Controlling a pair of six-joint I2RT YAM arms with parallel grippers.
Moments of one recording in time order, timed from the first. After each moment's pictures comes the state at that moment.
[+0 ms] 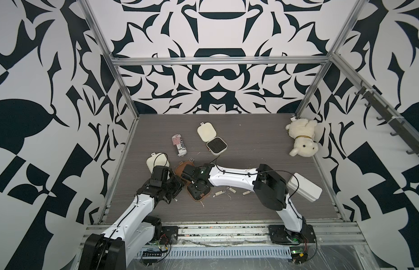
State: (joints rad) left arm -0.25 0.94 0.35 -0.36 0.38 -1.00; right arm 1.15 2.16 1.66 -0.80 0.08 0.50
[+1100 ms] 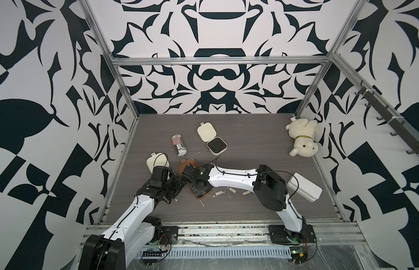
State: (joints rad) left arm -0.25 0.93 0.34 -0.36 0.37 -1.01; right arm 1.16 2.16 1.67 -0.82 0.17 0.52
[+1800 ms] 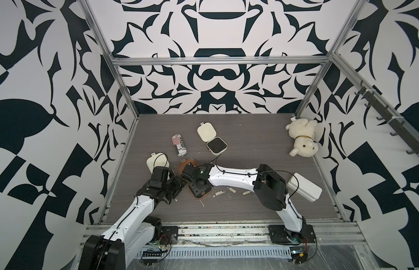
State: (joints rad) left arm -0.25 0.92 0.33 -0.36 0.37 -1.01; right arm 1.16 2.16 1.68 -0.84 0.17 0.52
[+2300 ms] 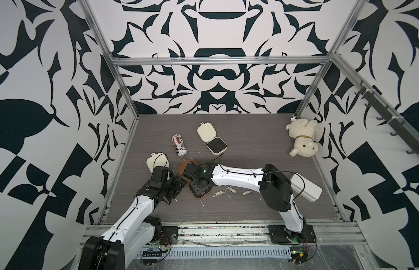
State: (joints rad) left arm -0.25 0.92 0.33 -0.36 0.37 -1.01; right arm 1.16 2.08 1.65 -0.83 0.16 0.53
